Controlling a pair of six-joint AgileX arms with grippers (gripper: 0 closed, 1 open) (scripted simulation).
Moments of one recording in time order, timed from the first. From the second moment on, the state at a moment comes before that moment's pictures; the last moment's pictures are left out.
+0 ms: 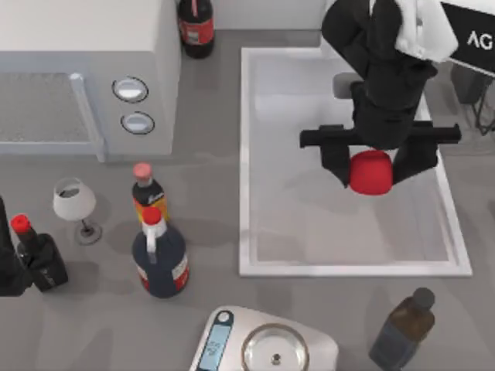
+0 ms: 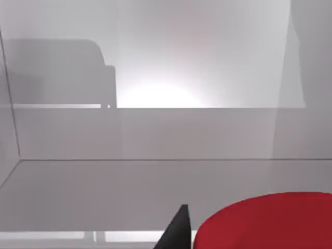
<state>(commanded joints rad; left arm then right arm) 0.00 0.00 0.00 0.00 0.00 0.00 0.47 2.13 1.77 -1.19 0.03 0.48</state>
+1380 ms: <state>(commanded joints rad) 0.00 0.00 0.00 0.00 0.00 0.00 0.01 1.65 1.43 -1.37 0.00 0.02</state>
